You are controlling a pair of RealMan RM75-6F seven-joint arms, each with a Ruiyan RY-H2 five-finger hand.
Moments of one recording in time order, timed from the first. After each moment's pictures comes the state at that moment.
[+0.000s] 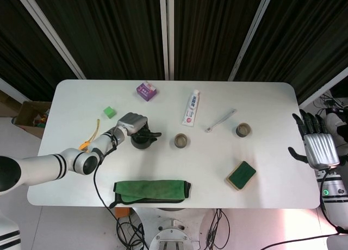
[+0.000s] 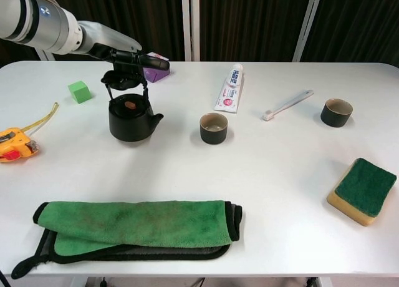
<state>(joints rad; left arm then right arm) -1.32 -1.31 0.07 -1.47 0.60 0.45 0.12 0.28 -1.10 0.14 -1.55 -1.39 1.31 -0.08</state>
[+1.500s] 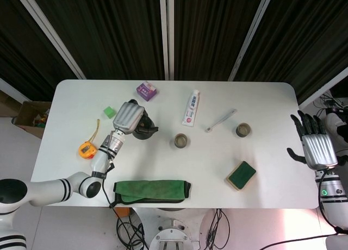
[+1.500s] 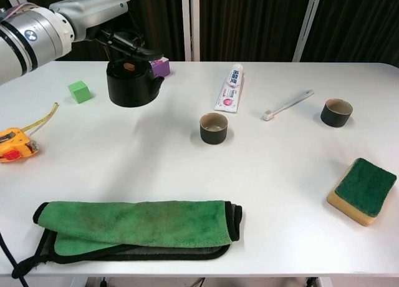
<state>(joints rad) -0.95 -1.58 -0.13 -1.36 1.04 1.10 0.19 0.28 -1.11 0.13 -1.55 -1.39 1.30 -0.09</state>
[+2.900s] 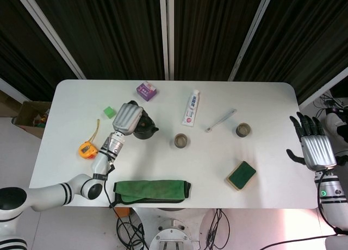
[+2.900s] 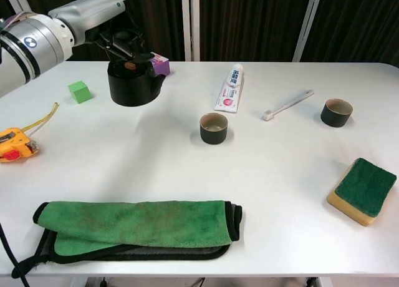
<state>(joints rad) -0.86 -1.64 -0.23 -1.31 1.16 1.07 0.13 0.28 -1.11 0.13 -1.55 -1.38 1.29 -0.10</state>
